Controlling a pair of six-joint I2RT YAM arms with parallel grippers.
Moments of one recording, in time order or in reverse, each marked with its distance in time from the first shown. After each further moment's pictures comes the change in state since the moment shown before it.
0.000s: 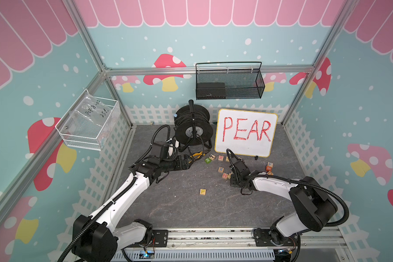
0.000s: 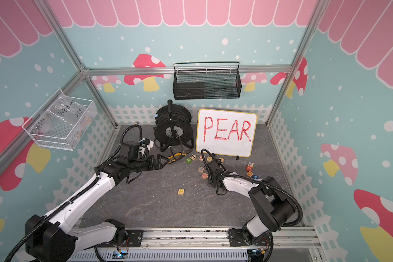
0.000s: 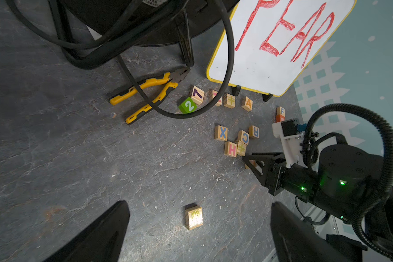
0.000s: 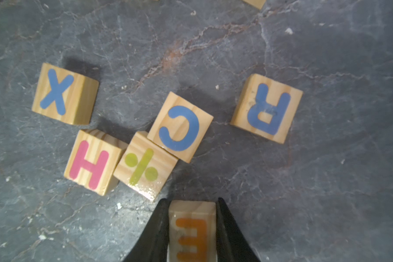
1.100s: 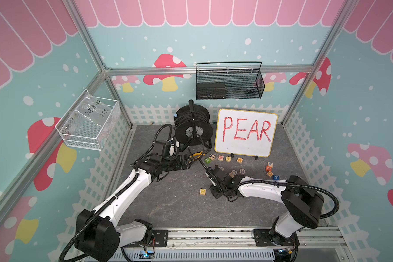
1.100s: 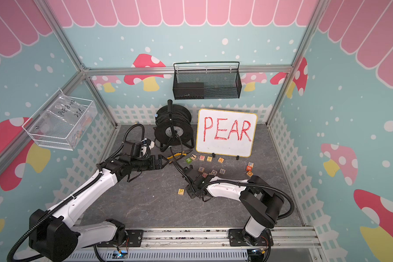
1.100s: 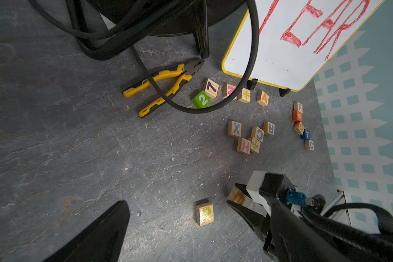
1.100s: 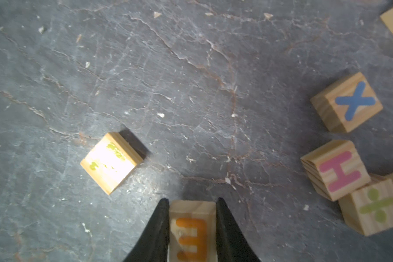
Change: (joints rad) left arm 0.001 0.050 0.037 -0.066 -0.058 0.026; right arm 0.327 0.113 0.149 0.036 -0.098 -0.364
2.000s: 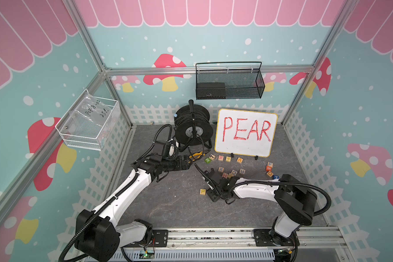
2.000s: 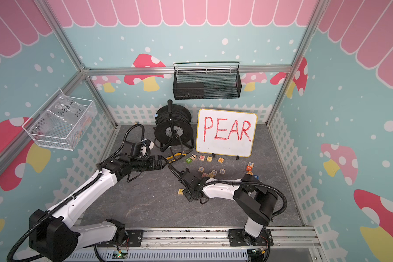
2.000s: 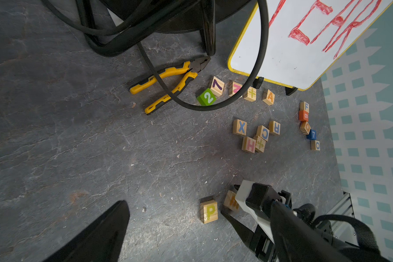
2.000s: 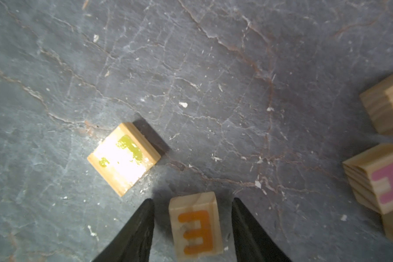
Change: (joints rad) left arm 0.001 -0.001 0.003 -0.022 -0.011 0.000; right arm 0.044 0.046 0.010 -0.018 0.005 0.014
